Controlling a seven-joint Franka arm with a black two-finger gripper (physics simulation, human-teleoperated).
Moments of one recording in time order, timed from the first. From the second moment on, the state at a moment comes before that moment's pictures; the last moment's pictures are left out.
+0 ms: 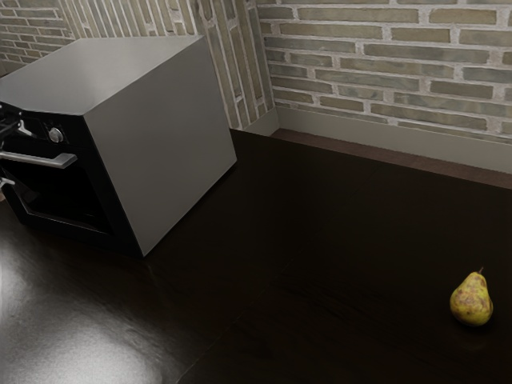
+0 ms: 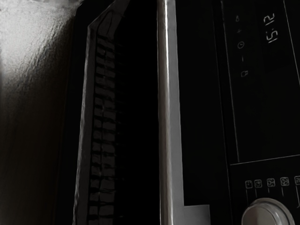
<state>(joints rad) 0.53 -0.46 0.10 -2.16 0.09 2.46 -1.24</state>
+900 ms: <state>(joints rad) 0.82 -0.32 -0.12 -2.12 0.03 2.55 -1.27</state>
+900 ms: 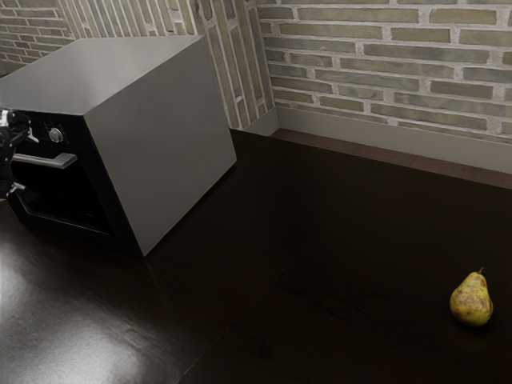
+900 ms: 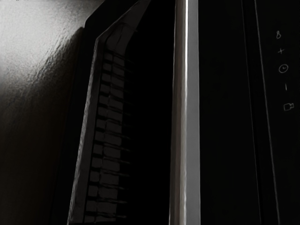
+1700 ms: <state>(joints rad) 0.84 -0.35 -0.13 -2.27 0.02 2.65 -1.25</state>
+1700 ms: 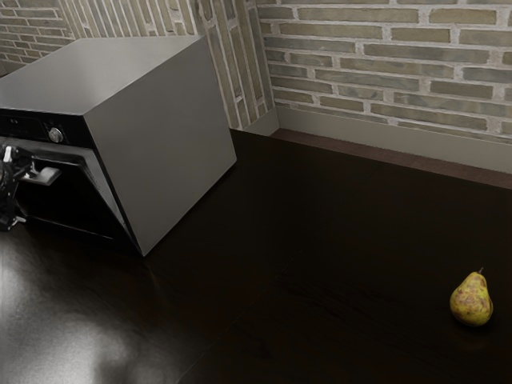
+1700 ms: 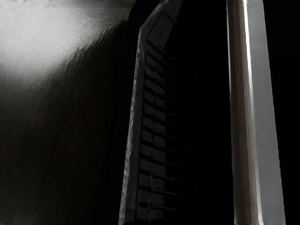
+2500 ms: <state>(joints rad) -0.07 -0.44 -0.23 -1.59 0.09 1.93 -1.24</state>
